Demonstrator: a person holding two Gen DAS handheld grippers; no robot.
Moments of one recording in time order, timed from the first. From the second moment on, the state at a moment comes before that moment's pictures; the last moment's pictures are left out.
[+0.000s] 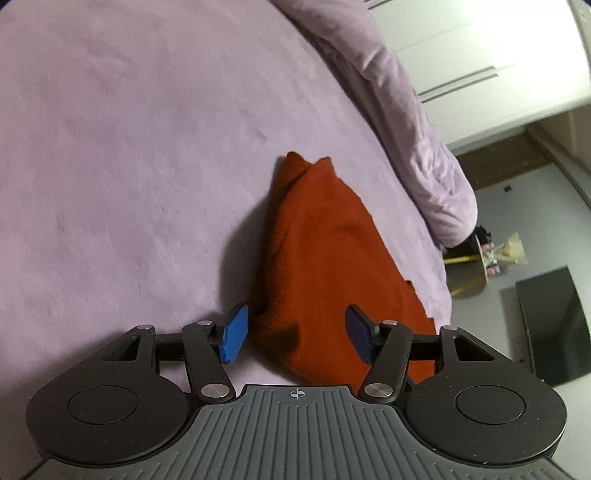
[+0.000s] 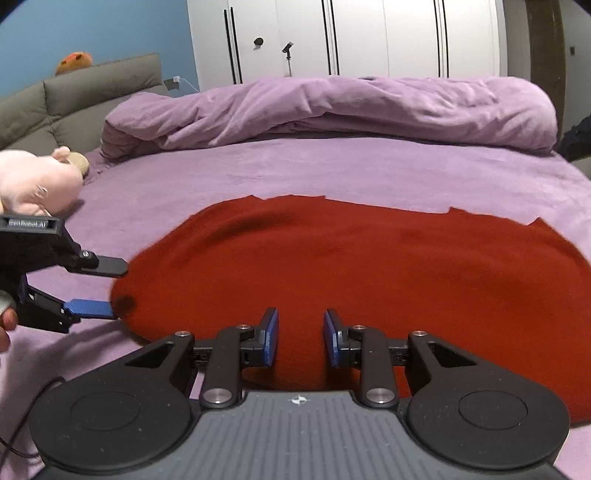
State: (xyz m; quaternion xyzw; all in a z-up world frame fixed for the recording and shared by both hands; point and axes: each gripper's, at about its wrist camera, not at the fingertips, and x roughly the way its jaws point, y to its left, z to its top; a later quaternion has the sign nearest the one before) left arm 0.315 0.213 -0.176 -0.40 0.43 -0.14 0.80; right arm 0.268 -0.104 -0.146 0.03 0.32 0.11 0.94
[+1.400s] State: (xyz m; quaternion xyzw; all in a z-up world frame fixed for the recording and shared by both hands) left arm 0.337 0.006 -0.085 -0.13 0.36 -0.20 0.90; right arm 0.228 -0.217 -0.125 0.12 0.26 -0.01 0.96
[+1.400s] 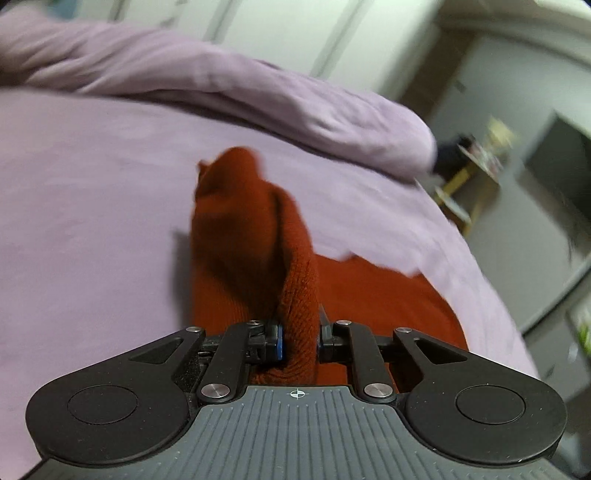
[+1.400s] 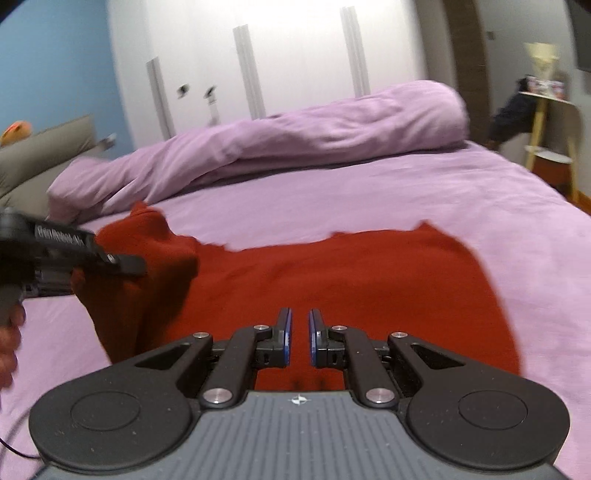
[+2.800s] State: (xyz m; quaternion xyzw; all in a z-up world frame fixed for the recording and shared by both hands) left arm 0.336 0.067 -0.119 -0.21 0.43 -0.12 0.87; right arm 0.363 -0.252 -0.197 0.44 0.38 0.16 0.79
